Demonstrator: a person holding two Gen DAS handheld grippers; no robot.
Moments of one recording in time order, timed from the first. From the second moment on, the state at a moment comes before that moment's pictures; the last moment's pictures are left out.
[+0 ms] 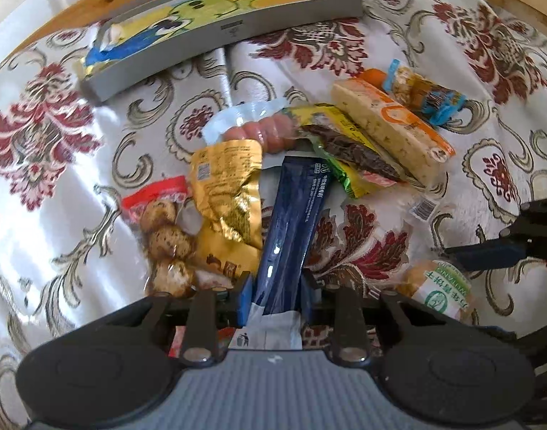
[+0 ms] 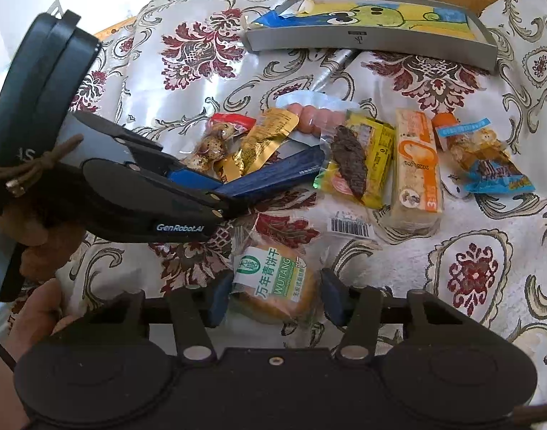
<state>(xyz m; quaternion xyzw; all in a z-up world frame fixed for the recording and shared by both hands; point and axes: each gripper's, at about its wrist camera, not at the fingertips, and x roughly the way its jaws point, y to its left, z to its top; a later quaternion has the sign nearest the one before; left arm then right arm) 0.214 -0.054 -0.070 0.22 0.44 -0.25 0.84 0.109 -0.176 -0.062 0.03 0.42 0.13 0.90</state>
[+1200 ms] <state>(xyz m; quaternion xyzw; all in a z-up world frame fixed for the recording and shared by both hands) 0.170 -0.050 -0.014 0.17 0.35 -0.13 0.91 0.098 -0.183 -0.022 -0.03 0.30 0.11 0.95</state>
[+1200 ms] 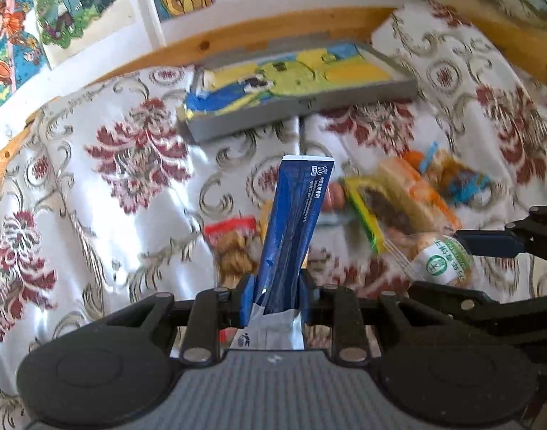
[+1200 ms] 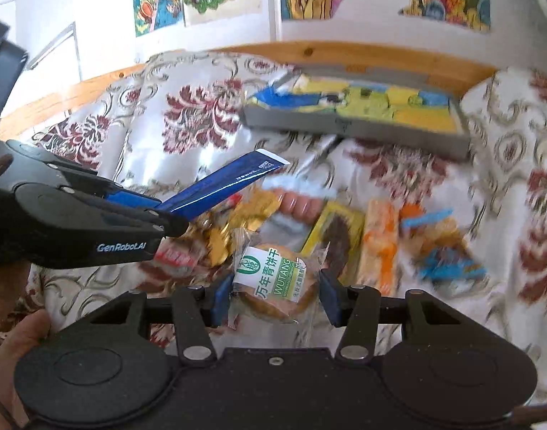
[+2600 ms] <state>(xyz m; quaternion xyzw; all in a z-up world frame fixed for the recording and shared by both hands) 0.418 -0.206 -0.012 0.08 0.31 -0.04 0.94 0.337 -0.315 -0.022 -0.04 0.15 -0.05 0.99</state>
